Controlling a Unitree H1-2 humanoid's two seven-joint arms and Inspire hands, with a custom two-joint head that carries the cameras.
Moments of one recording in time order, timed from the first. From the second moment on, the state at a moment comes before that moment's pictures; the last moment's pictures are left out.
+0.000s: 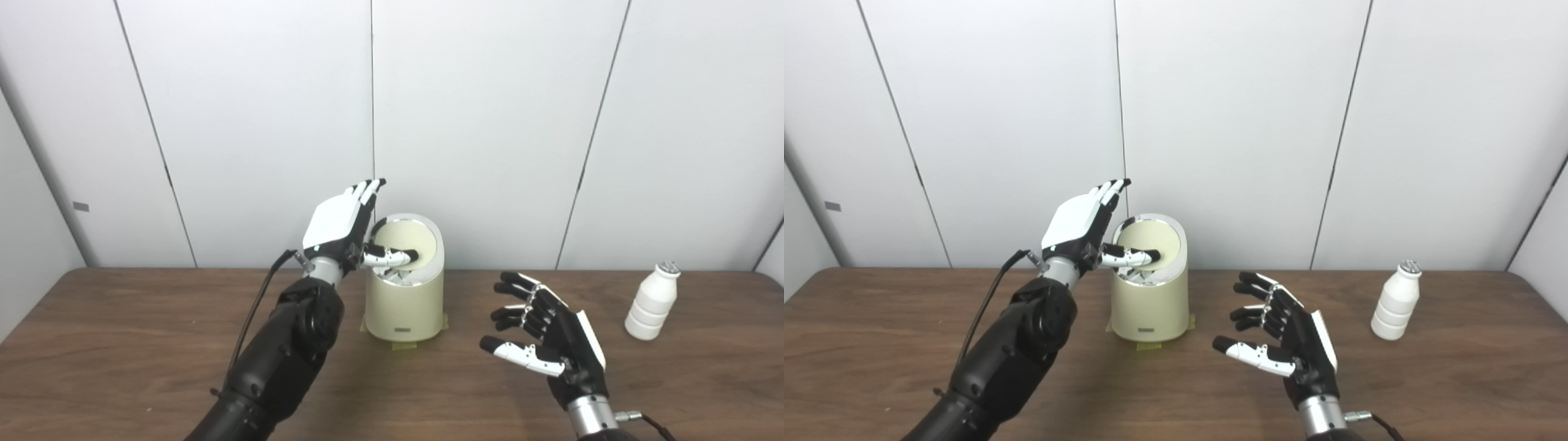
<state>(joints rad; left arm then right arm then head) -0.80 0.19 -0.42 0.42 0.78 0.26 0.07 -0.22 -0.05 -0.03 0.03 0.01 -0.08 0.00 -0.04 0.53</state>
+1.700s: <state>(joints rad) -0.22 0.12 0.06 -0.19 0.06 0.21 -0.09 -0.22 -0.05 -0.03 0.00 0.01 -0.08 0.00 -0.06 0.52</state>
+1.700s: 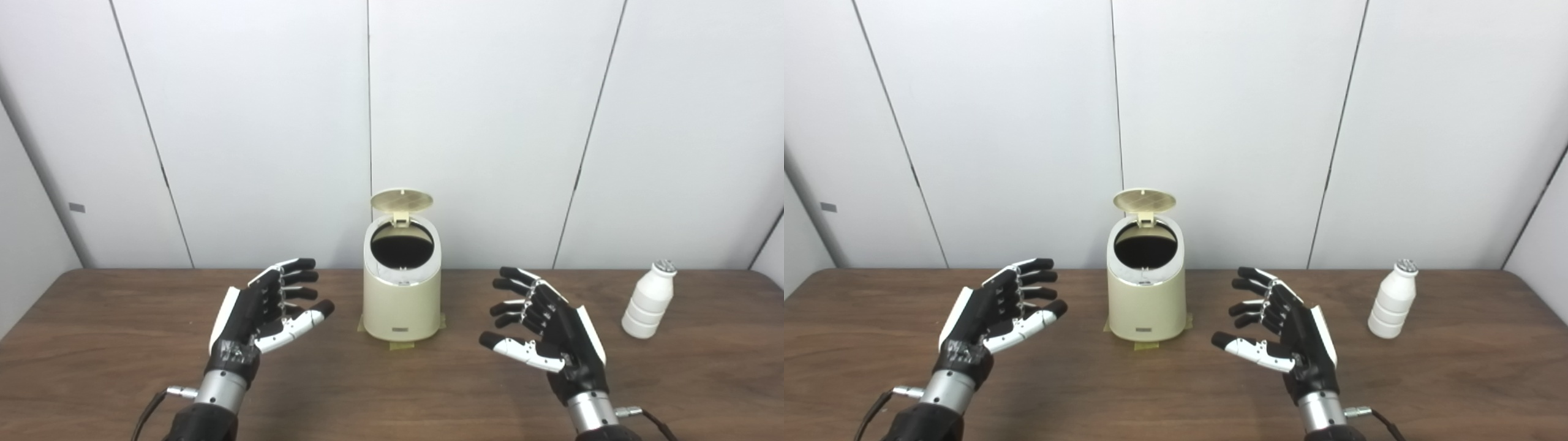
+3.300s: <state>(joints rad) -0.19 0.19 0.11 -0.05 -0.06 0.09 -0.12 -0.40 -0.55 -0.26 0.16 0.00 0.21 0.12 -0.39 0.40</state>
